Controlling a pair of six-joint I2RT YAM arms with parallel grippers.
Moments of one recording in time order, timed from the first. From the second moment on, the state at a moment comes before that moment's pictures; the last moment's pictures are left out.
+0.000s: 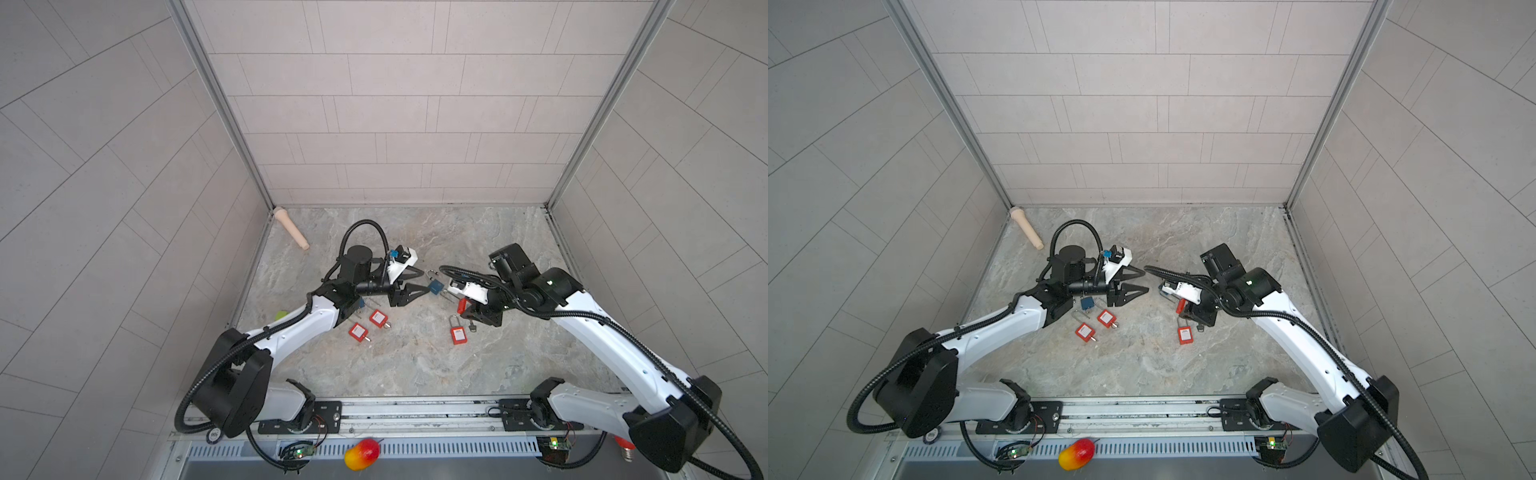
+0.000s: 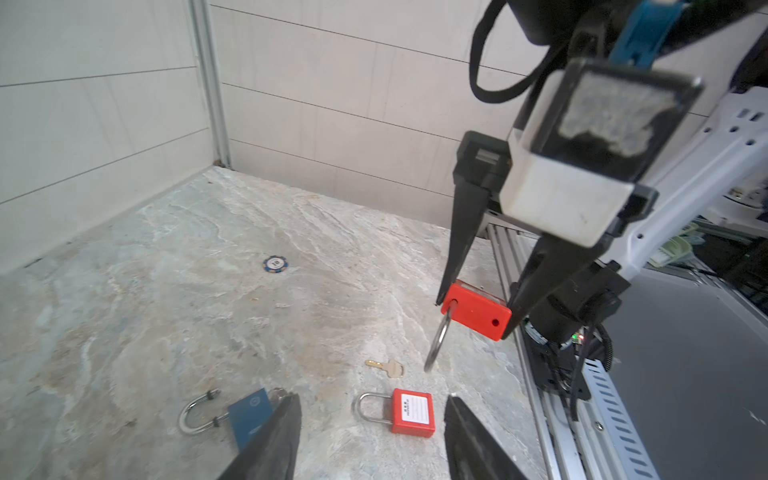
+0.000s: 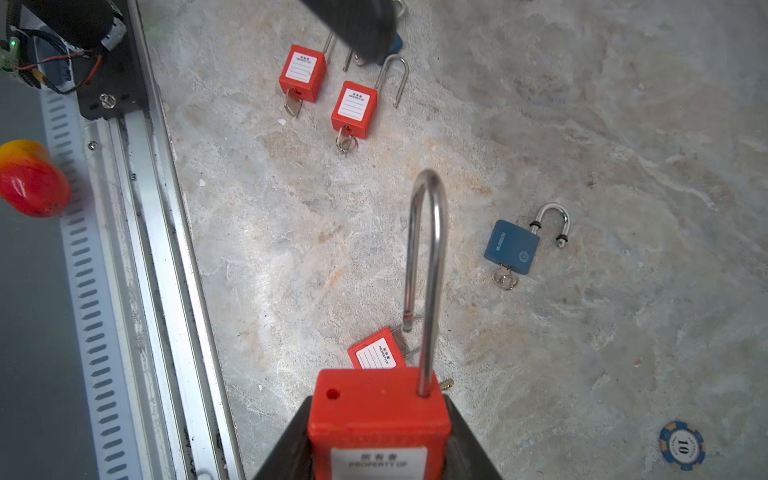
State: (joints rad) left arm -0.58 1.37 0.78 0.30 0.84 0.08; right arm 0.47 1.13 1.09 -1.01 -0.40 -0.63
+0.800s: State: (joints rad) left arm -0.70 1.46 0.87 0.26 0.88 0.13; right arm 0.49 1.12 1.09 -1.03 -0.44 -0.65
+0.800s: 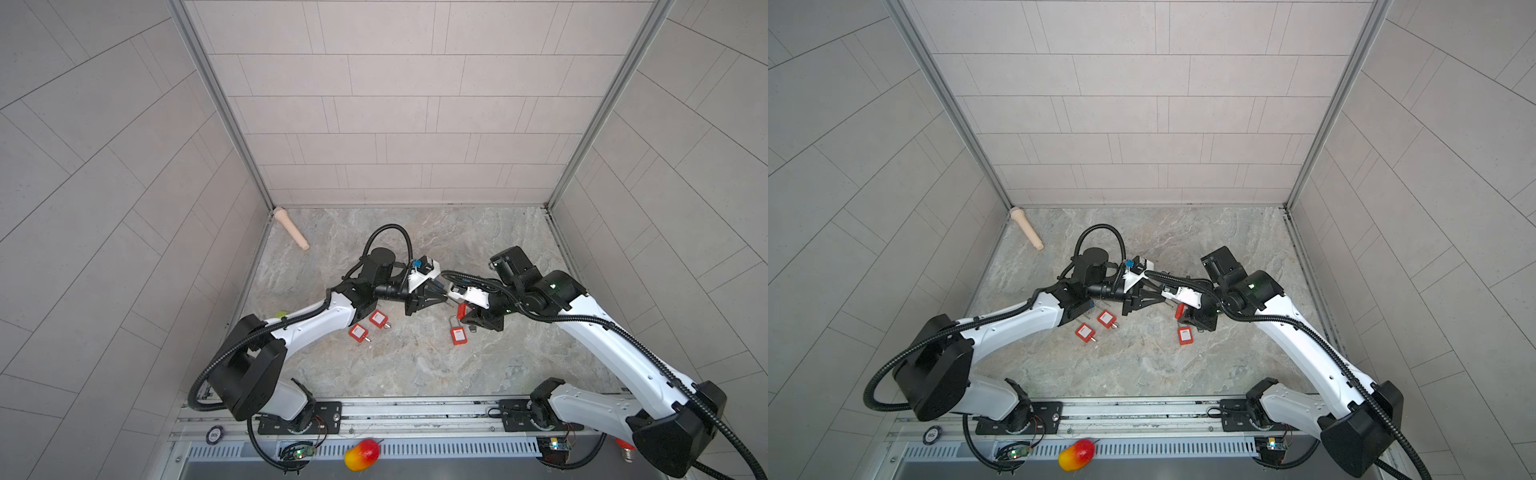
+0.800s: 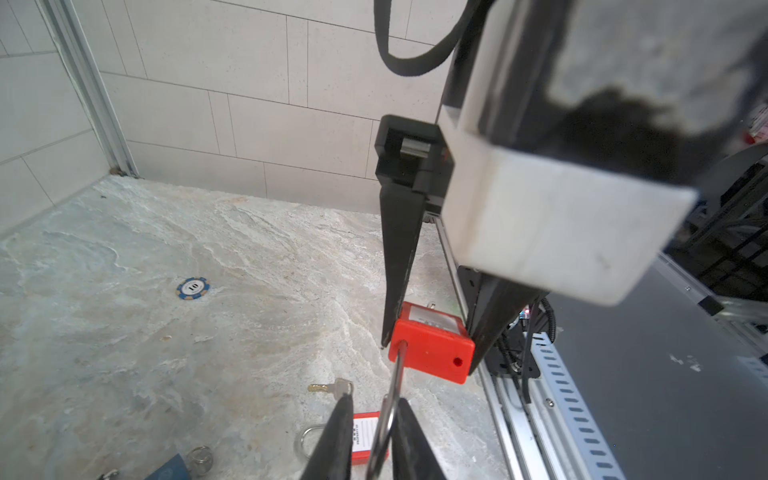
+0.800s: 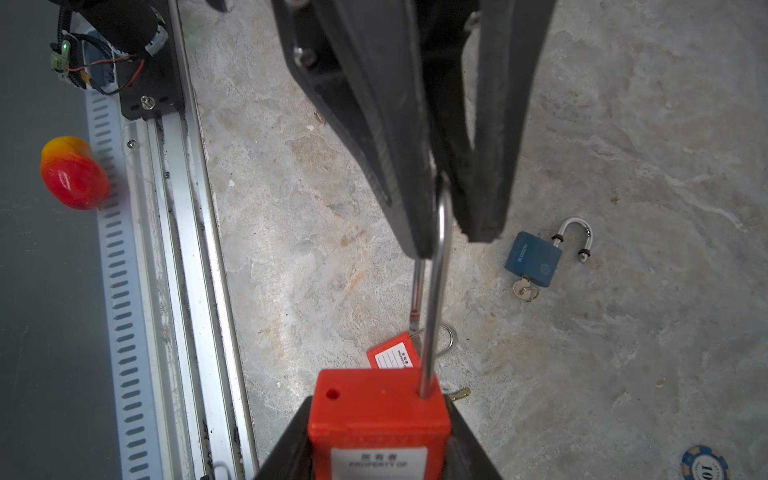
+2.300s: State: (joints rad) left arm -0.70 1.47 0.86 0.43 0.94 -0.02; right arm 0.45 1.17 1.21 -1.14 -0.31 -0.74
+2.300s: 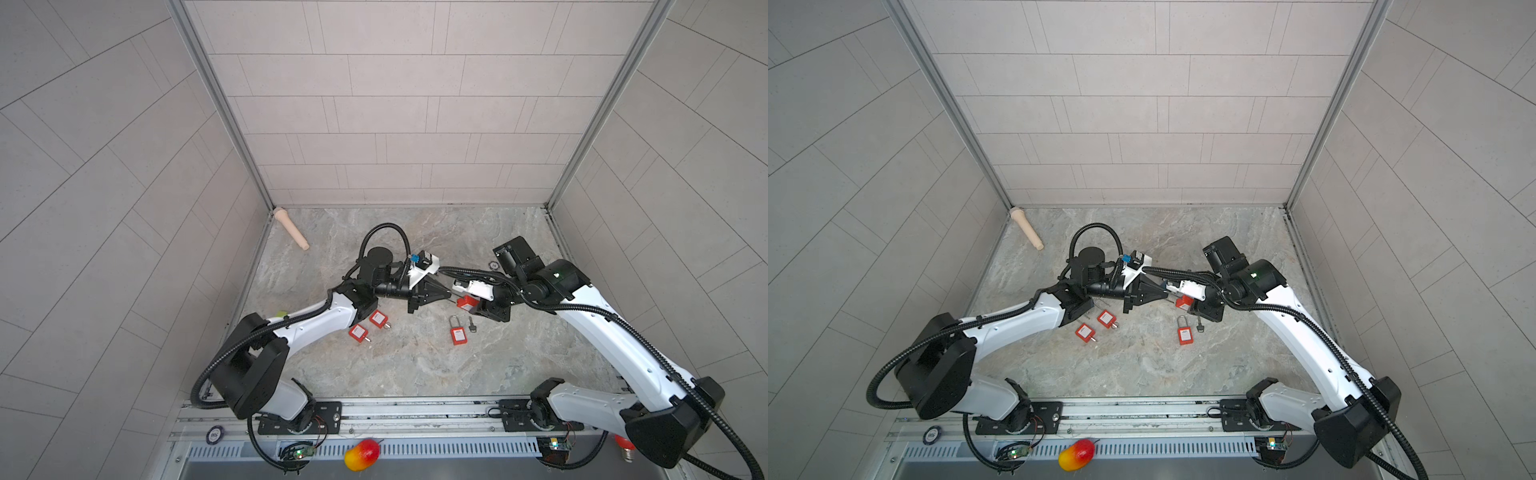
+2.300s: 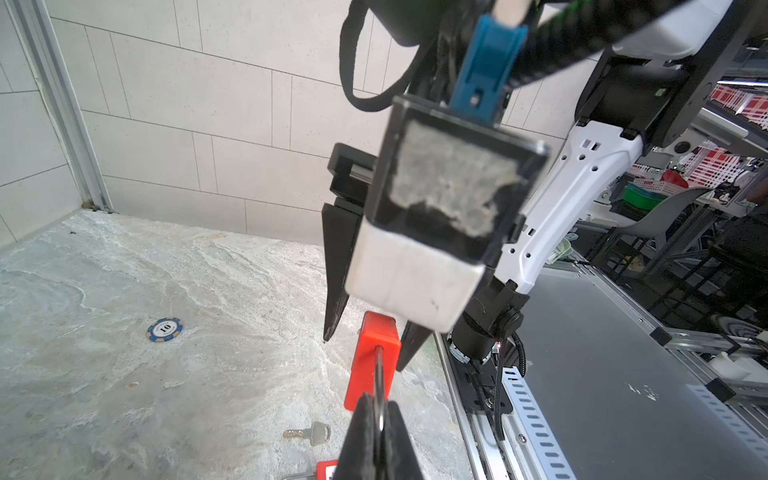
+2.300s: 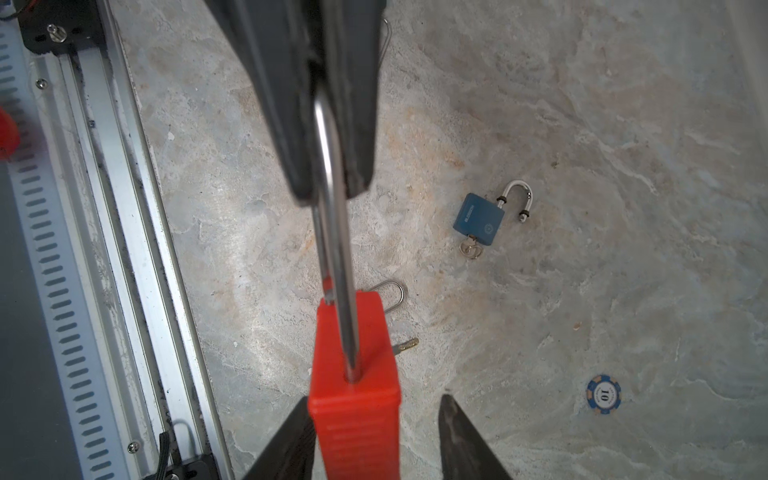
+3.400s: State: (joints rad) left arm -0.71 1.46 0.86 0.36 0.95 0.02; right arm 0.45 1.18 1.19 -1.14 -0.37 -0.76
